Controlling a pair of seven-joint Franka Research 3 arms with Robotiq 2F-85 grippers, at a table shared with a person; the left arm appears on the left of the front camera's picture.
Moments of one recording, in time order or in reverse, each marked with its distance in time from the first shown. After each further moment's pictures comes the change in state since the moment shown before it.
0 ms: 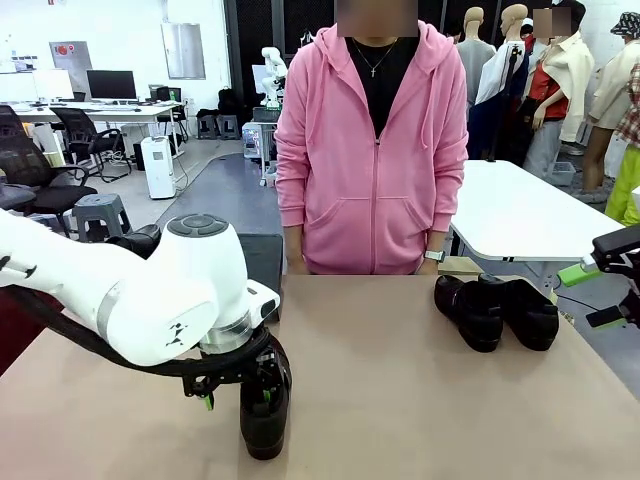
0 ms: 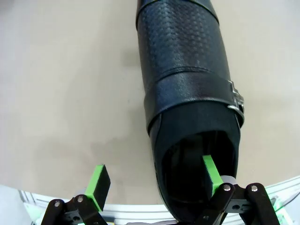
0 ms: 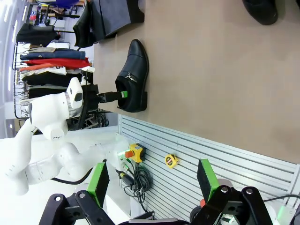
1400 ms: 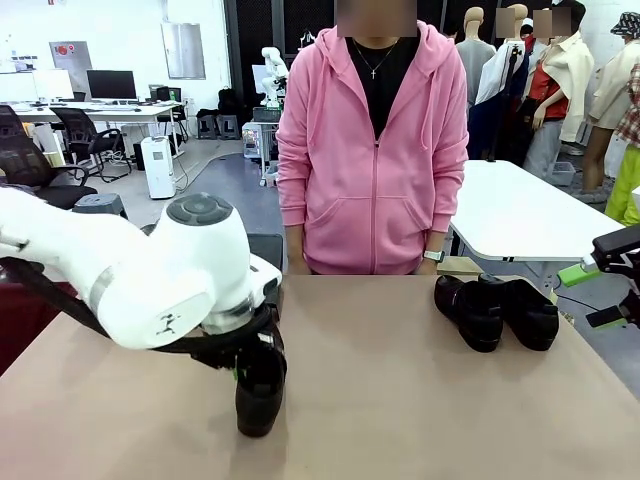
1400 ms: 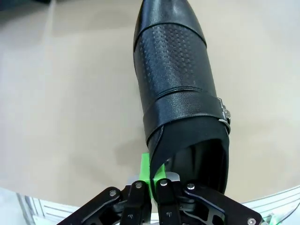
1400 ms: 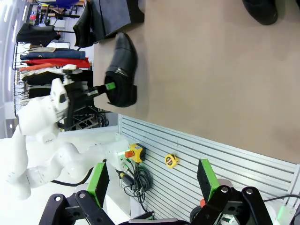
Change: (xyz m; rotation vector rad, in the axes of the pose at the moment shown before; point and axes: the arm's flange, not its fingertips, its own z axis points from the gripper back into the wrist) left arm 0.010 -0.005 0.054 0.010 -0.187 -0.001; right arm 0.000 0.000 0.000 0.000 0.001 0.000
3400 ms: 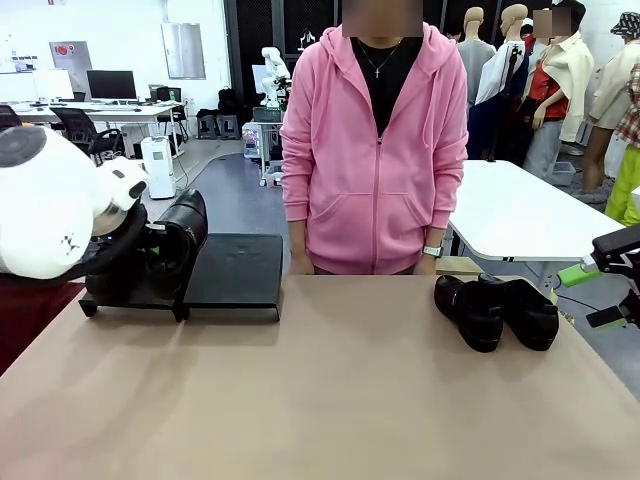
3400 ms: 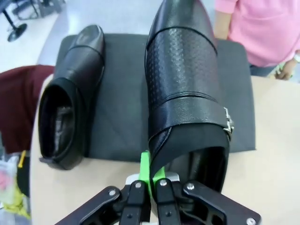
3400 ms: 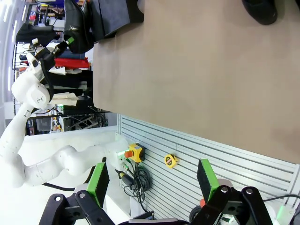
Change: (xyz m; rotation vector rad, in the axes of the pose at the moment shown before) left arm 0.178 0.200 0.014 -0.101 -0.428 -0.002; right arm 0.001 0.000 0.000 -0.002 0.001 -0.001
